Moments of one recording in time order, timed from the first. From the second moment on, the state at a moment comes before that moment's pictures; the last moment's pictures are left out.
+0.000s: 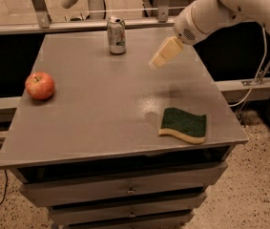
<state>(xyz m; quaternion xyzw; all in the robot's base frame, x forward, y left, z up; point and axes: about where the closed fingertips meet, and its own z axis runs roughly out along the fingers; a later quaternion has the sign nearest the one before) 0.688 -0.116 0.930 -0.50 0.77 0.05 0.39</state>
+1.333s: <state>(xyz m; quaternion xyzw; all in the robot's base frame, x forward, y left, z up) 0.803 -0.017 0.918 -0.39 0.76 0.18 0.49</state>
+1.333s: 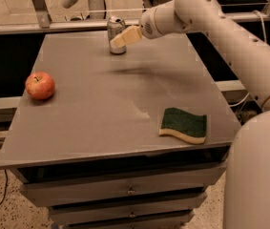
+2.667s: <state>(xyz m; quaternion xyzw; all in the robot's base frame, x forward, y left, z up) 0.862 0.040 0.892 -0.35 0.75 0.22 0.51</state>
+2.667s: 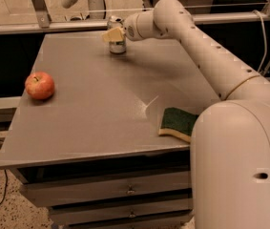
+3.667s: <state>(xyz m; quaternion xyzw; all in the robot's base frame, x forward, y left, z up) 0.821 -0.016 0.945 -0.38 0.73 0.22 0.53</state>
